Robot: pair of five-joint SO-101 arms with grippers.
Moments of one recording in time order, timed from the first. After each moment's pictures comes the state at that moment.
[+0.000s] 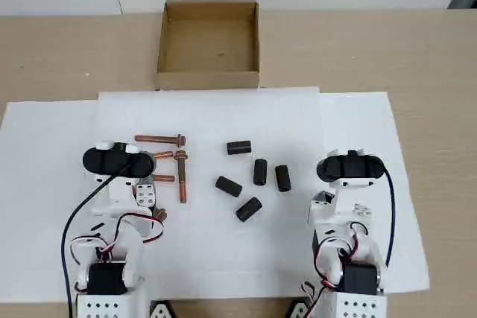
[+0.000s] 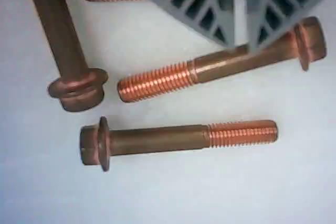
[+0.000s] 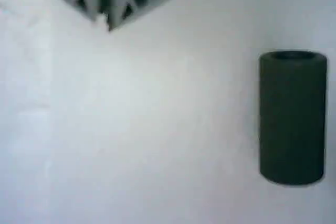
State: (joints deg) left arm -4.0 -102.5 97.2 48.4 -2.6; right arm 1.7 -103.4 95.6 60.9 -0.7
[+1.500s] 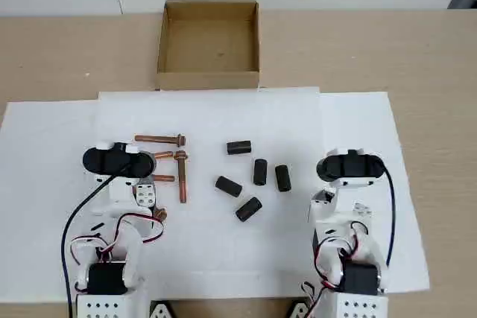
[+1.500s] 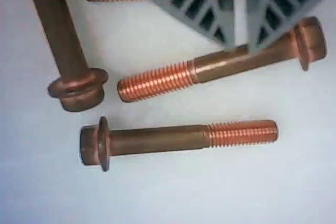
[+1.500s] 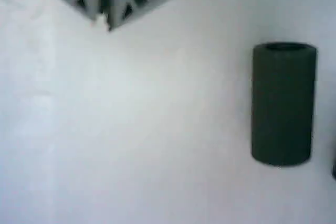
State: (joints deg) left arm -4.0 -102.5 97.2 48.4 -2.6; right arm 1.7 -103.4 92.7 62.2 -0.7
